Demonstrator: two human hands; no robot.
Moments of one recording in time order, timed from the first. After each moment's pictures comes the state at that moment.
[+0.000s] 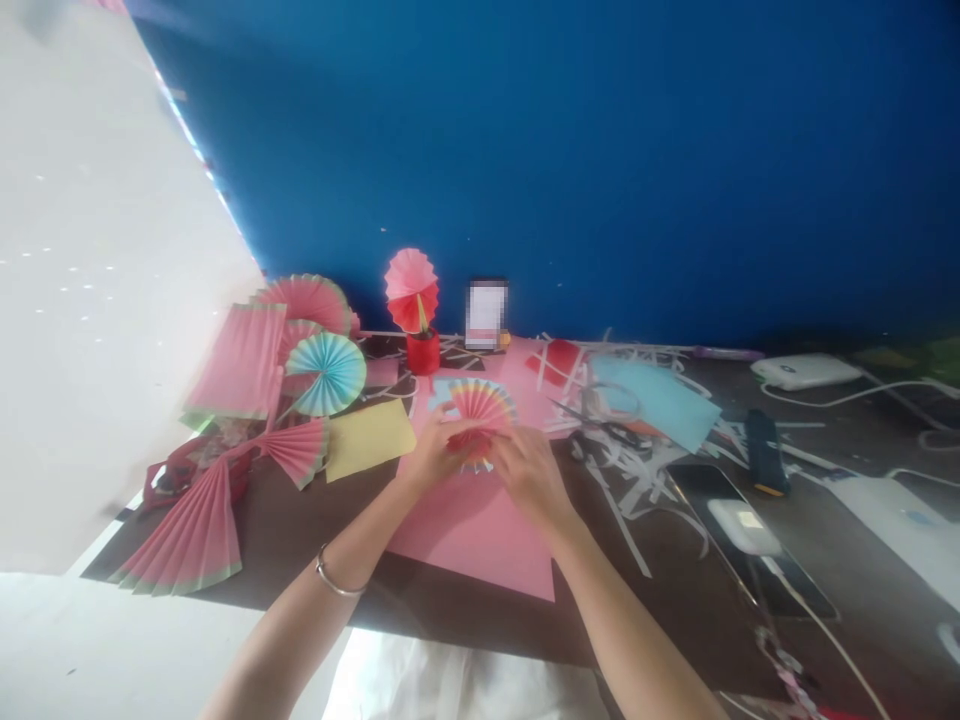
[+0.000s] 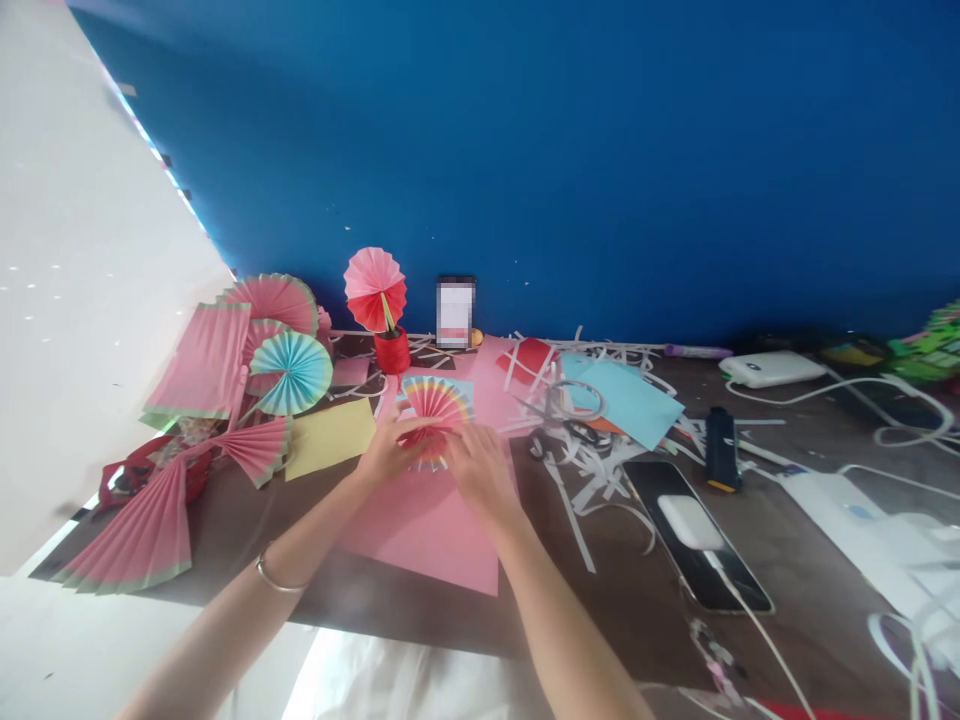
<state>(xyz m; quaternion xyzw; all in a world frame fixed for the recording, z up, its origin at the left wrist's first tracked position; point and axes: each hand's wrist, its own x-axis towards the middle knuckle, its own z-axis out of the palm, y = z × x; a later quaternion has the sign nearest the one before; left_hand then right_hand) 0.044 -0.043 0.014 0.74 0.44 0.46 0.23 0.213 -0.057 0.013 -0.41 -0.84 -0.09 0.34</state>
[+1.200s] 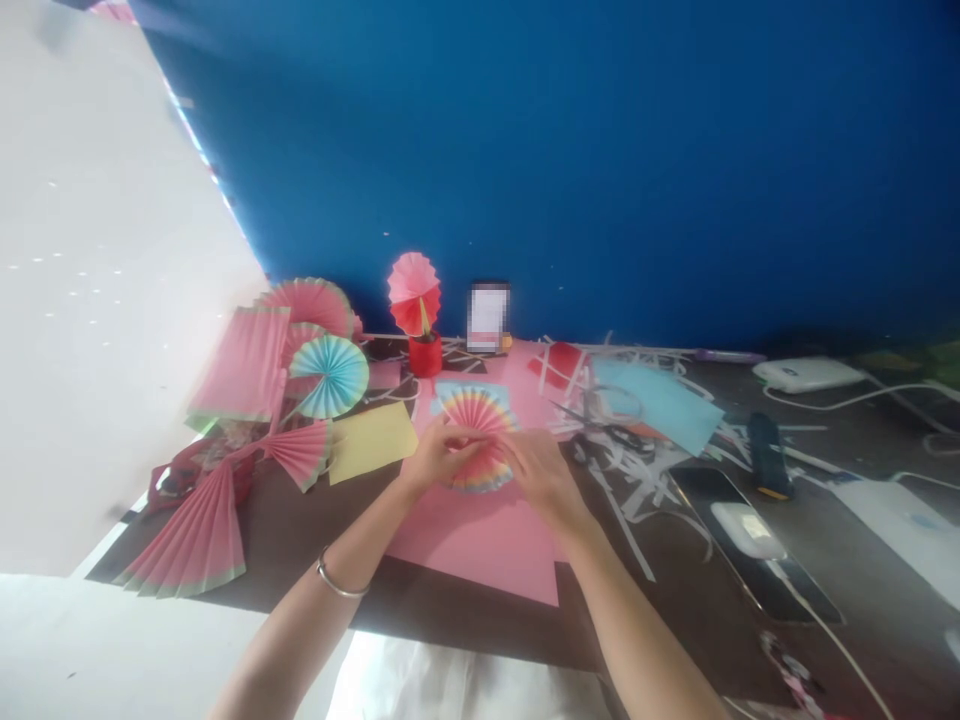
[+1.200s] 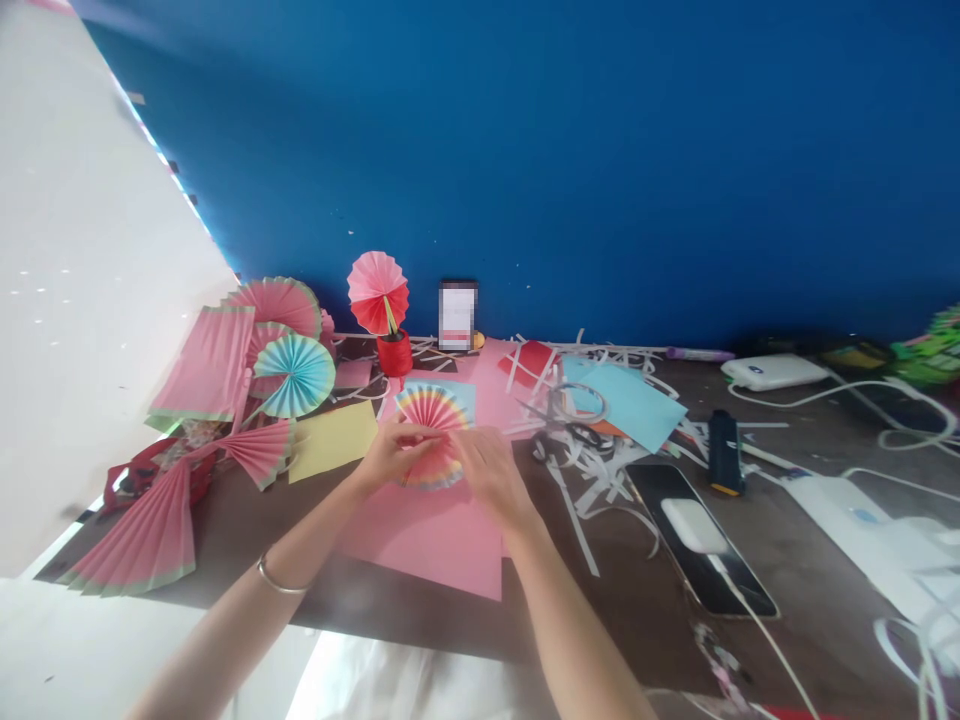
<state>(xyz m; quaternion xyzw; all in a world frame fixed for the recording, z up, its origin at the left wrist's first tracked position) 0.042 -0.047 0.021 0.72 0.44 0.45 0.30 0.227 -0.059 0.024 -0.33 -0.86 -0.10 0.39</state>
